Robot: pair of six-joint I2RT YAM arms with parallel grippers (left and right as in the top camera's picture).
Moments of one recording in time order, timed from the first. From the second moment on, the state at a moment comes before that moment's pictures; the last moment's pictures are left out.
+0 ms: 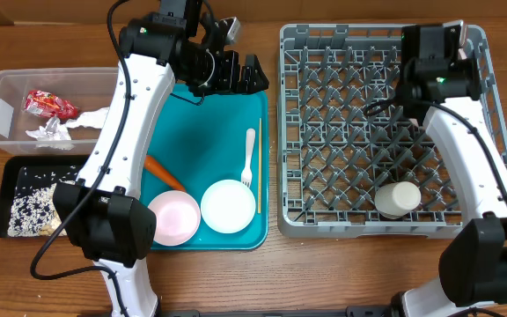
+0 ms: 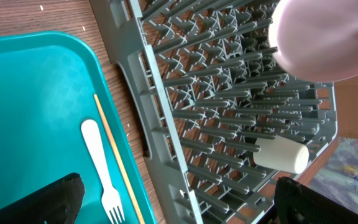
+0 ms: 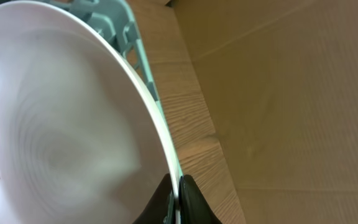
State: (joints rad) left arm -0.24 2.02 2.08 -1.20 0.60 -0.16; right arm 0.06 1.73 1.48 -0.68 0.93 -0.12
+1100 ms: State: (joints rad) left arm -0.24 2.02 2.08 -1.20 0.60 -0.16; right arm 0.08 1.45 1.46 -0.86 0.50 -0.01
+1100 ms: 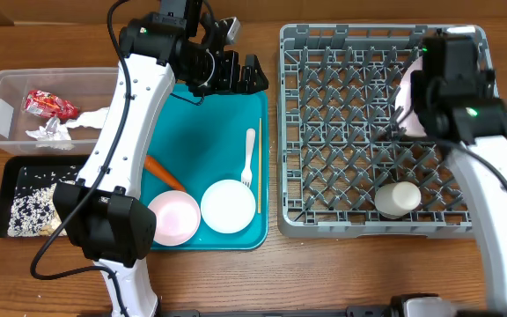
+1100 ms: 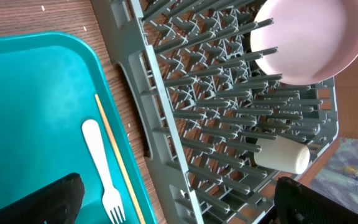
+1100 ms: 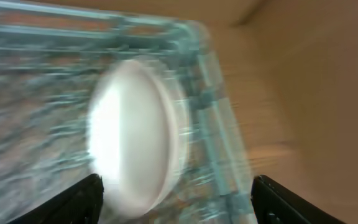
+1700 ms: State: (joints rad) left arm -0.24 2.02 2.08 -1.20 0.60 -0.16; right arm 0.08 1.39 1.48 -1.41 -0.53 0.05
